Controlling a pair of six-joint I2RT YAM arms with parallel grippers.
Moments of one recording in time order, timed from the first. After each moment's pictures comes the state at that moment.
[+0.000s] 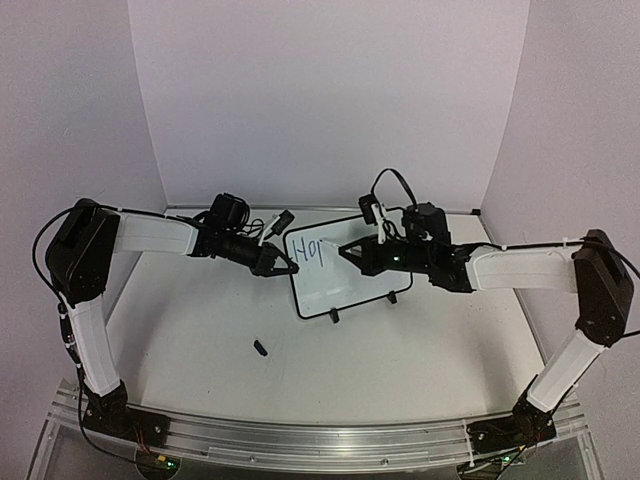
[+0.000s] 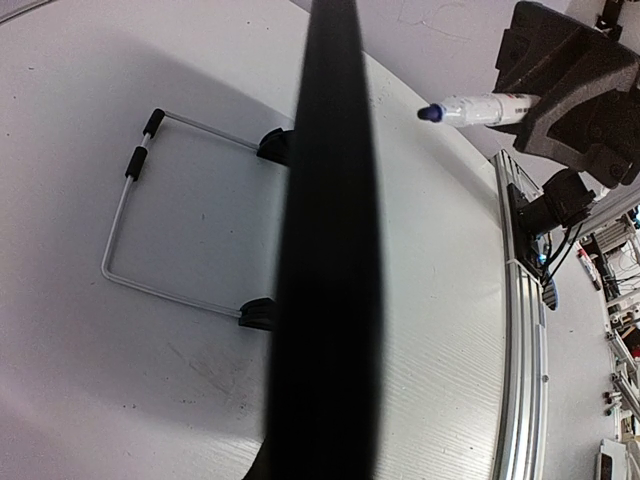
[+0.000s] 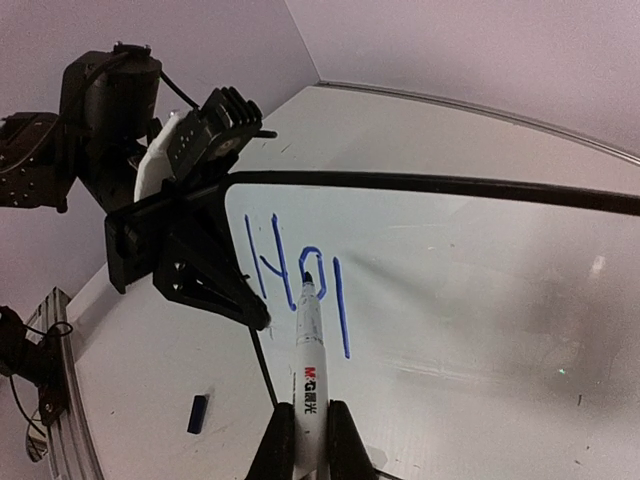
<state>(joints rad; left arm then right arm) -0.54 1.90 1.24 -0.07 0.85 0.03 0.70 1.64 1.00 0.28 -0.28 0.29</state>
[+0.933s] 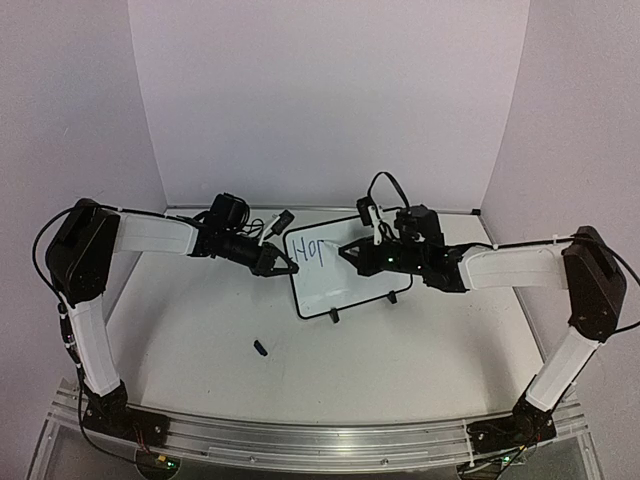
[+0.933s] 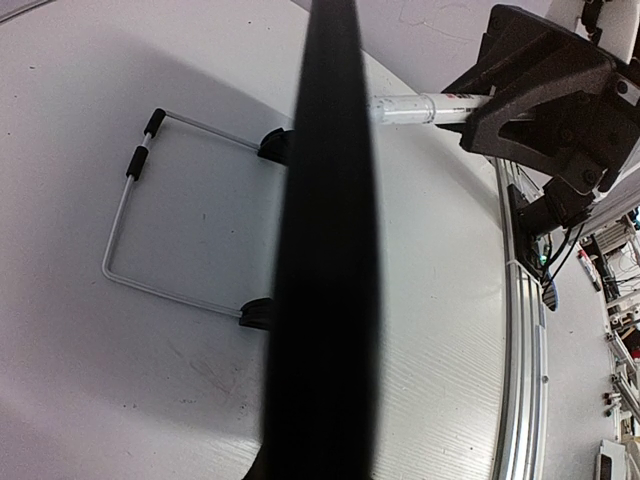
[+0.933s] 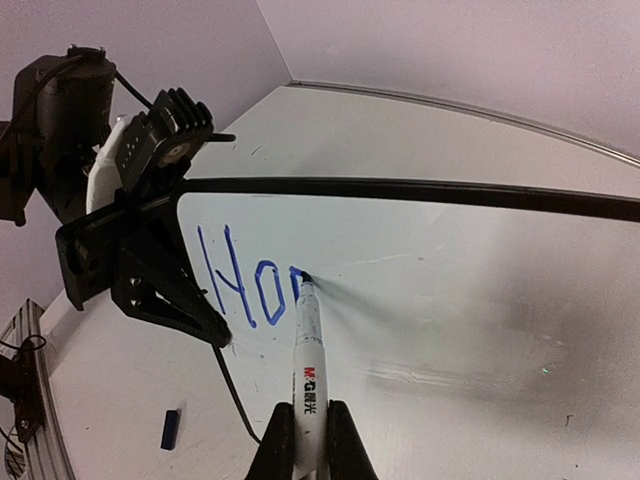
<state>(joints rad) -0.54 1.90 1.24 -0.07 0.85 0.03 0.71 1.70 1.04 0.28 -0.21 0.28</state>
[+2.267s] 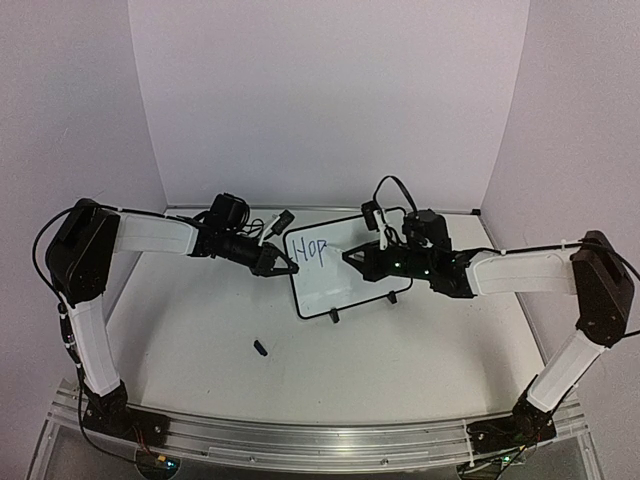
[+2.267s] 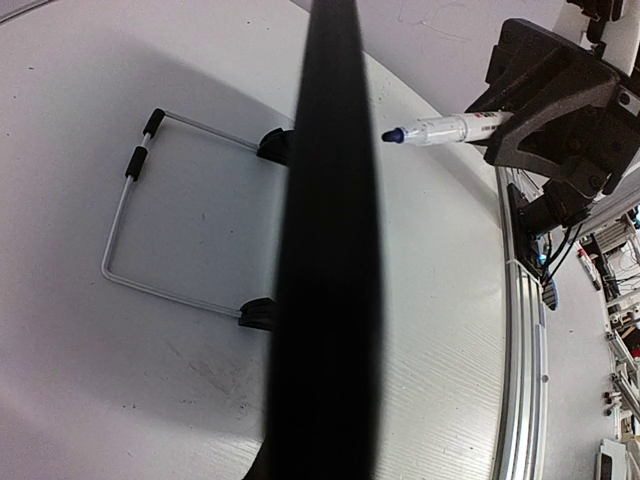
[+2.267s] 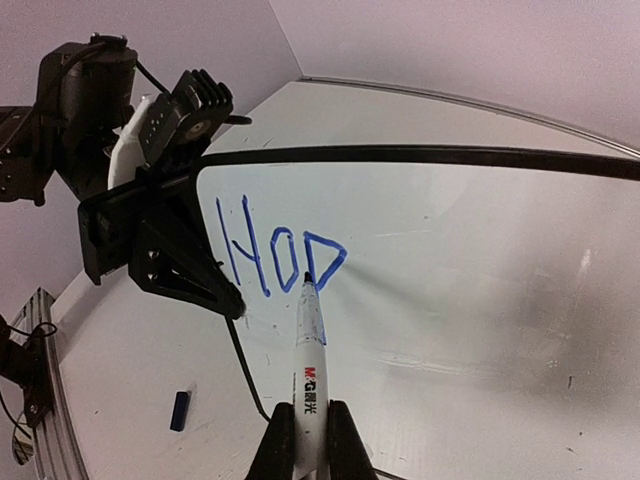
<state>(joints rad) -0.54 1.90 1.24 -0.07 0.85 0.03 0.70 1.64 0.96 0.30 -0.24 0.28</state>
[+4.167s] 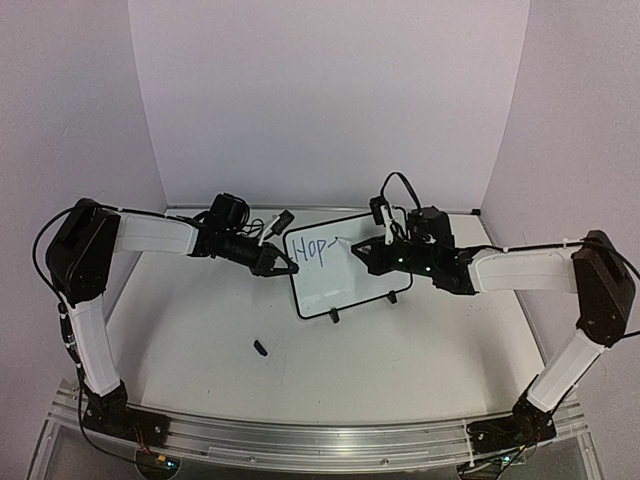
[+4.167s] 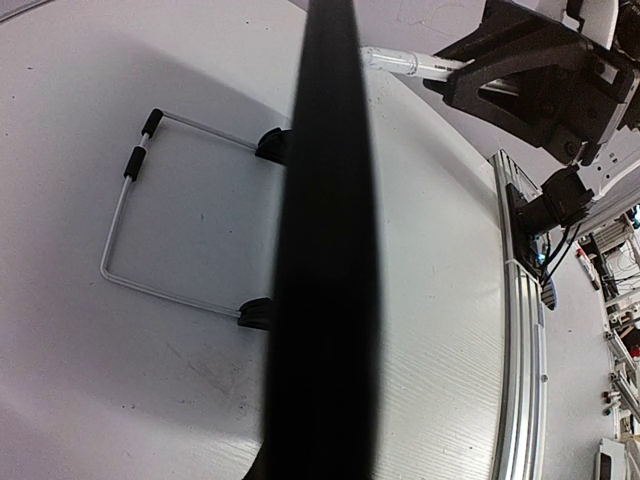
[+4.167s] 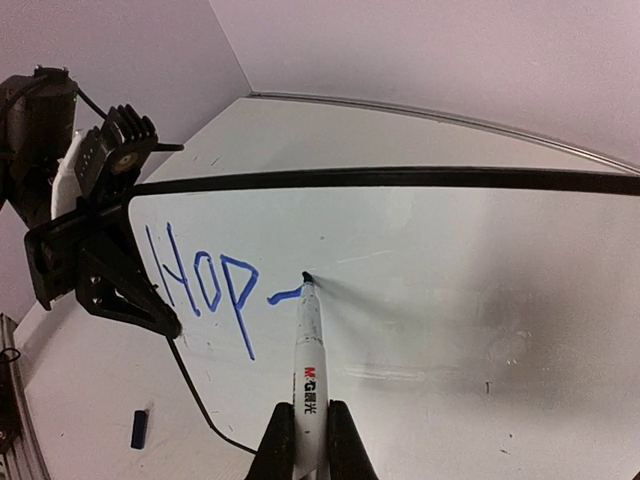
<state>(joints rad) -0.54 1.90 1.24 -0.07 0.85 0.03 0.67 1.64 0.97 0.29 -0.14 0.27</state>
